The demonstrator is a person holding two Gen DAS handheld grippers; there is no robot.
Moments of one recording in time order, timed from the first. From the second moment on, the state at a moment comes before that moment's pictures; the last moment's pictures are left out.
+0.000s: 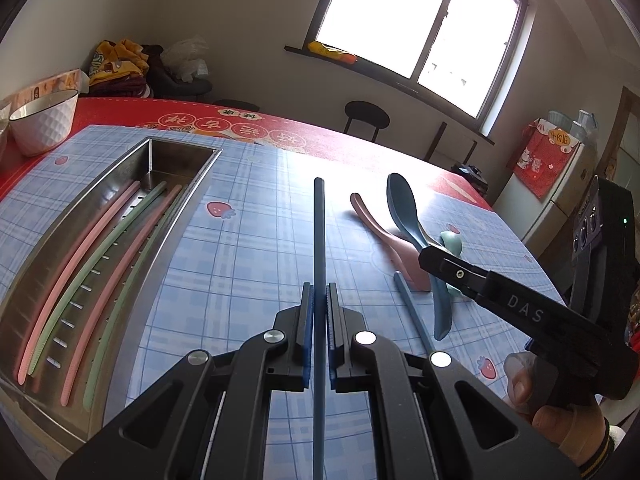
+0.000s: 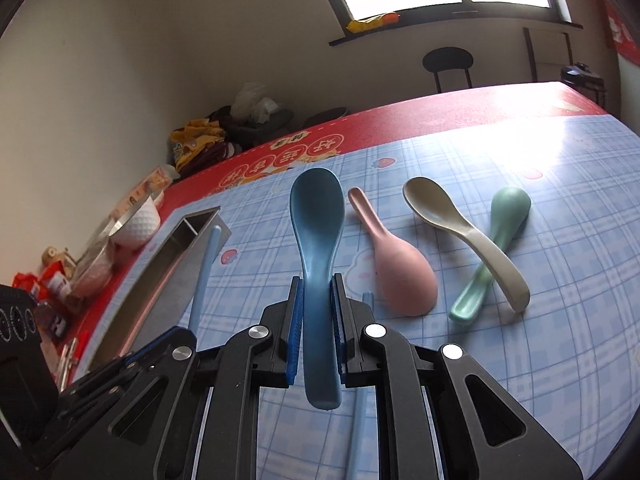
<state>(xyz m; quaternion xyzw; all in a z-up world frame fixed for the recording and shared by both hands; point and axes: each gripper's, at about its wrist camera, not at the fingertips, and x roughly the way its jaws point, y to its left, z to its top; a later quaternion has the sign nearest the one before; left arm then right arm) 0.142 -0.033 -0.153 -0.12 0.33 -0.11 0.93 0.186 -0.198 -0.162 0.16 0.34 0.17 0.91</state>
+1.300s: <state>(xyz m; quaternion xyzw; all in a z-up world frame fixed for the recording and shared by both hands) 0.155 0.078 -0.075 -0.09 0.33 -0.08 0.94 0.181 -0.219 -0.168 0.20 0.32 0.19 0.91</state>
